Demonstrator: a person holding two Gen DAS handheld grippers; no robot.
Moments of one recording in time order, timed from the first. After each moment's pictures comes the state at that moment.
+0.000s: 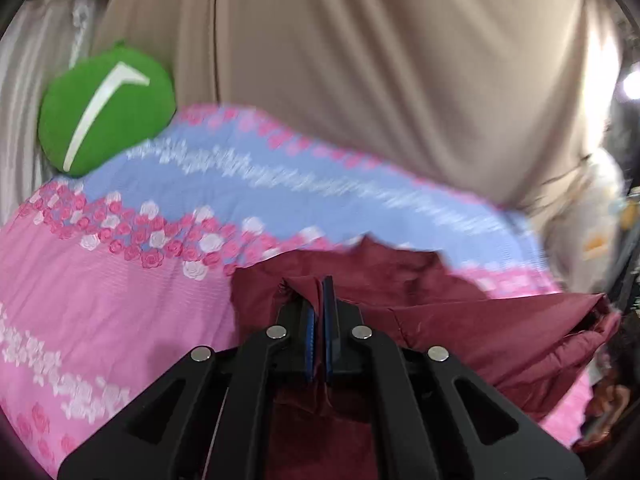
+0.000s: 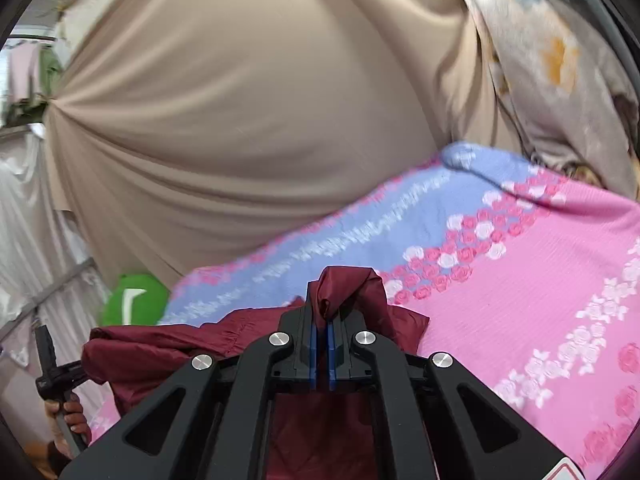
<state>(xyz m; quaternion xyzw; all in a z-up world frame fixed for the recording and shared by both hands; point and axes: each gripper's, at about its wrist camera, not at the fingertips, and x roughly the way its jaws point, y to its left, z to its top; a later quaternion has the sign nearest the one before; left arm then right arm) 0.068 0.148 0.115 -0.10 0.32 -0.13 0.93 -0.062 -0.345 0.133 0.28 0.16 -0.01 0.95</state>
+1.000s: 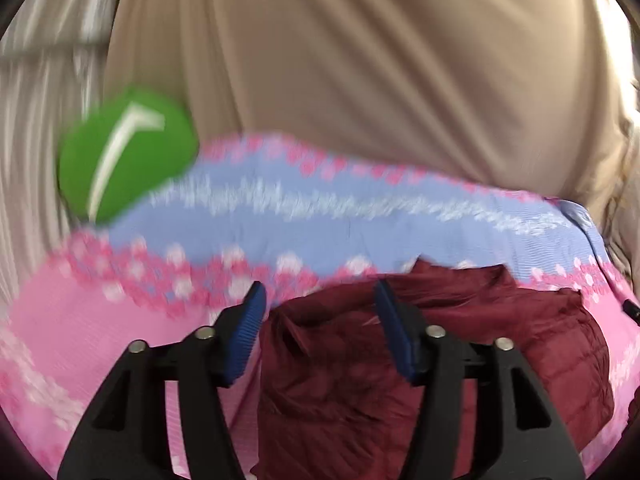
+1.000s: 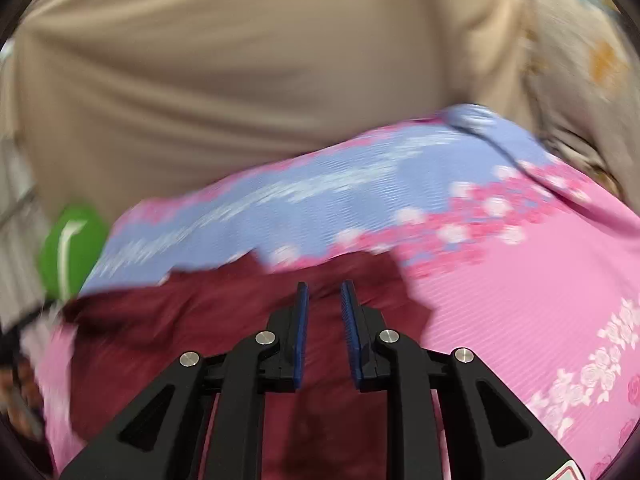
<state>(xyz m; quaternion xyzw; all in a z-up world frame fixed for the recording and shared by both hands) 0.070 0.102 0.116 0.00 0.24 -0.07 0.97 0.017 -0.273 0.102 0.17 0.27 -0.02 0.95</state>
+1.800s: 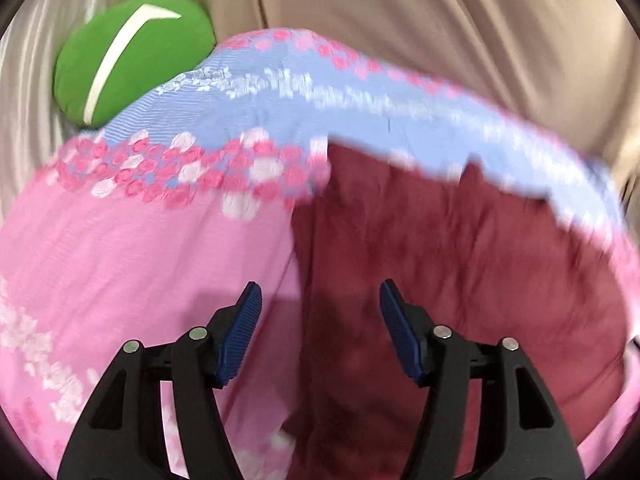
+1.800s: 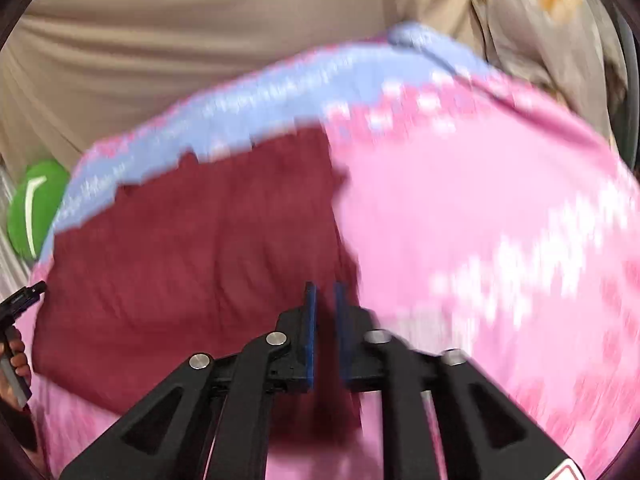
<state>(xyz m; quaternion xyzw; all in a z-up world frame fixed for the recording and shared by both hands) 0.113 0.161 0.026 -0.08 0.39 -0.05 0.92 -0.028 -0.310 0.045 0.18 0.36 -0.10 0.91</state>
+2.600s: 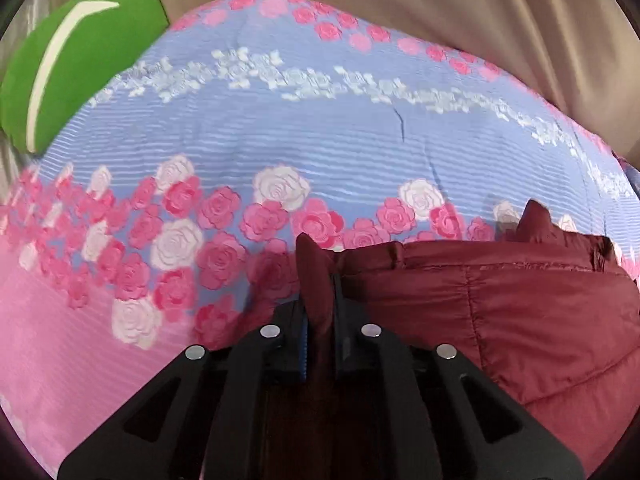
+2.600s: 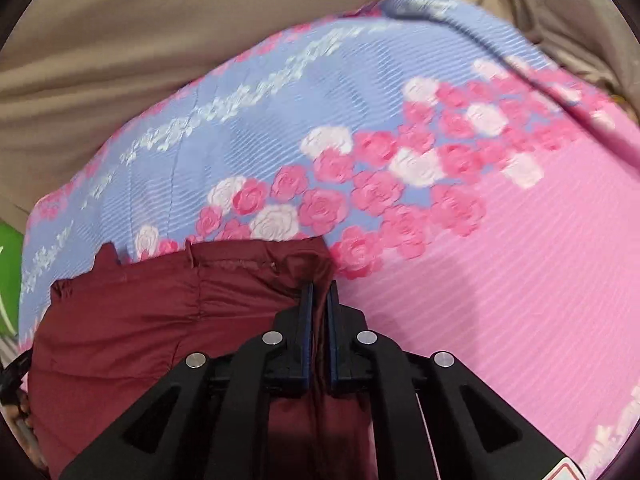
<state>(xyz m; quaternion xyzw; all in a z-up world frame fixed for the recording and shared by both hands) 0.242 0.110 -0.019 -0.03 0.44 -0.02 0.90 0.136 -0.373 0.010 0.23 0.39 -0.16 0.88</state>
